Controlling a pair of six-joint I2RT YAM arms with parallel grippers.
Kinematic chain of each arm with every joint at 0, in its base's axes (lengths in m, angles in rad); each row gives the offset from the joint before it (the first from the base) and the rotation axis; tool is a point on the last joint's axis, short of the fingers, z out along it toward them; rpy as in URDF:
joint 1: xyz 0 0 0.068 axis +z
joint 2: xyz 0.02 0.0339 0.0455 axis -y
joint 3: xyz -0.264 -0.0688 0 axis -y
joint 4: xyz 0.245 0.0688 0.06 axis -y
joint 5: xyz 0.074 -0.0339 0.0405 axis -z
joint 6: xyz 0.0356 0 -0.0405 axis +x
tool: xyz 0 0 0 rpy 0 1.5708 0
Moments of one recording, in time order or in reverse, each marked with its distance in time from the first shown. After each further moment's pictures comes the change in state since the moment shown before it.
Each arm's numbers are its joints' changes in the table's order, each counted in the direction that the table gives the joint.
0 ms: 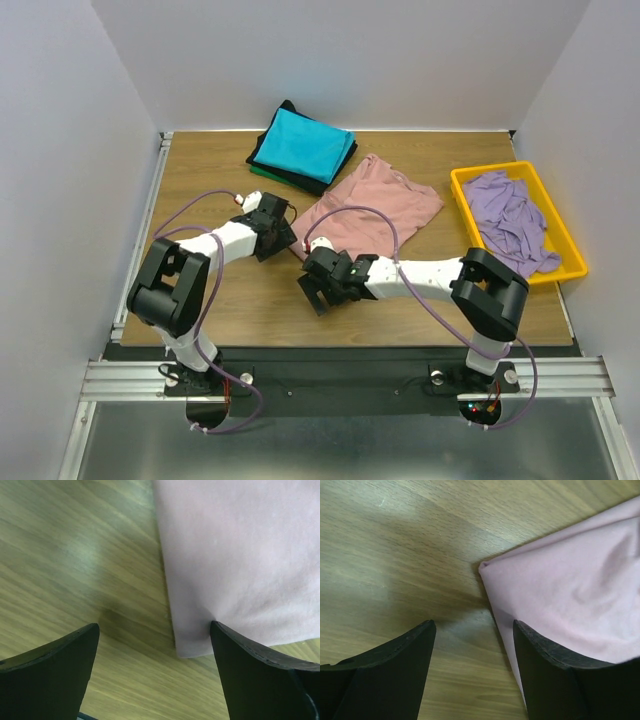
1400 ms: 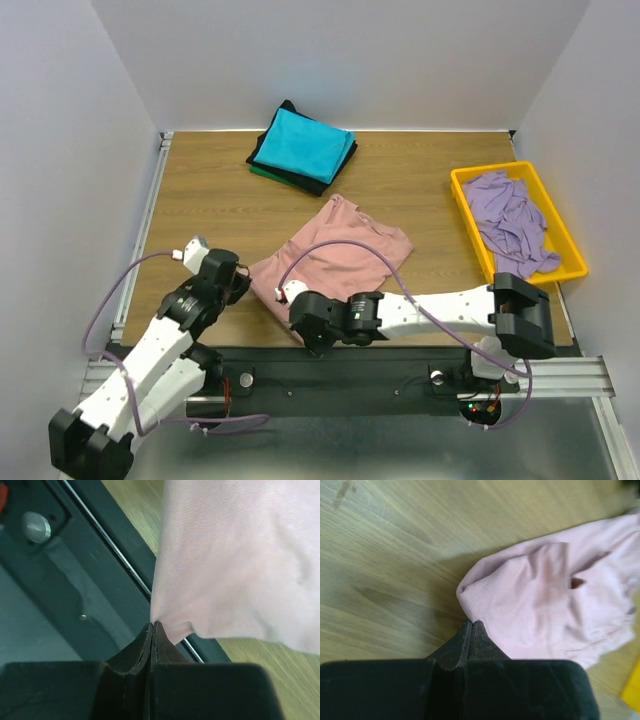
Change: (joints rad) left arm -0.001 0.874 -0.420 -0.312 -0.071 -0.232; right arm 0.317 0.132 -0.002 -0.029 -0.166 0.082
